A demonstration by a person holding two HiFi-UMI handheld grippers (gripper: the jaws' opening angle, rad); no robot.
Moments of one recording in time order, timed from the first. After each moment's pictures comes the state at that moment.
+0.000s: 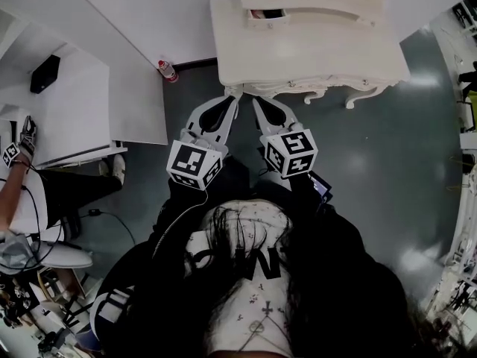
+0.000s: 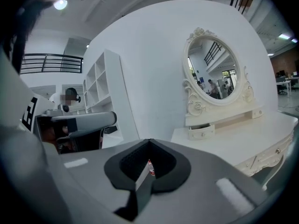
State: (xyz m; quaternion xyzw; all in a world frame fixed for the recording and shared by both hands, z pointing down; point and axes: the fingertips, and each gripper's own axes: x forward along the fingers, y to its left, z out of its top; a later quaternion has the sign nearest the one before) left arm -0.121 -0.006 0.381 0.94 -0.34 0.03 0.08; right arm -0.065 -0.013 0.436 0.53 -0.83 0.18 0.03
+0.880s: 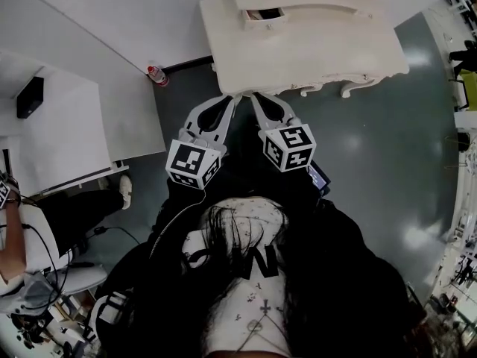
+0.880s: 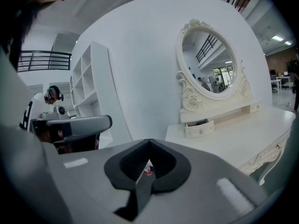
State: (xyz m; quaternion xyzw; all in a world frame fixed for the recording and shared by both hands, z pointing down) left arm -0.136 -0.072 0.411 0.95 -0.30 0.05 0.11; right arm -0.075 -0.079 0.462 0.56 -0.80 0.21 0.04
